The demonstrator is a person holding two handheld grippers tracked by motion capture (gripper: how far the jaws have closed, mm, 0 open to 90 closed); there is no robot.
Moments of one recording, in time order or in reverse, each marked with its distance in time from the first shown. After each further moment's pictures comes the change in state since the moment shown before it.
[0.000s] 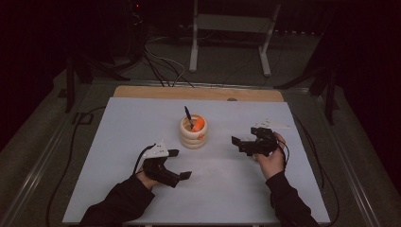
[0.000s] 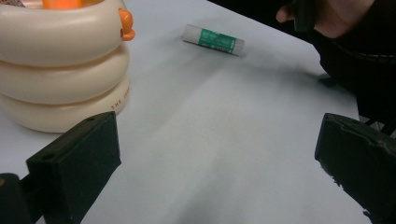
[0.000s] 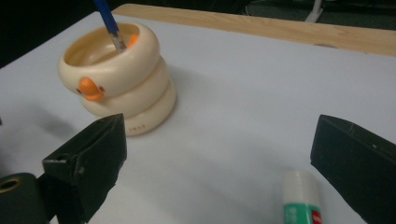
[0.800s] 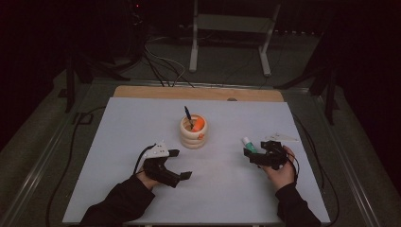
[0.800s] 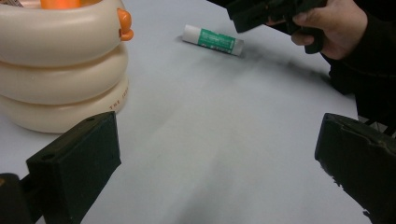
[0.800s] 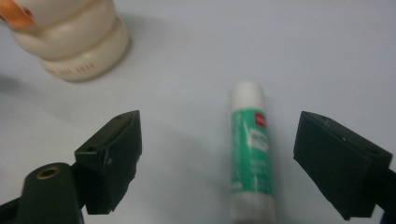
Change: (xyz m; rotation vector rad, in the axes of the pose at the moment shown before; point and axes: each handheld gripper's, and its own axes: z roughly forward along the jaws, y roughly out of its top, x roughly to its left) left arm -0.001 0.000 0.001 0.000 0.000 -0.001; right arm -0.022 -0.047 -0.015 0.099 -0.106 0.048
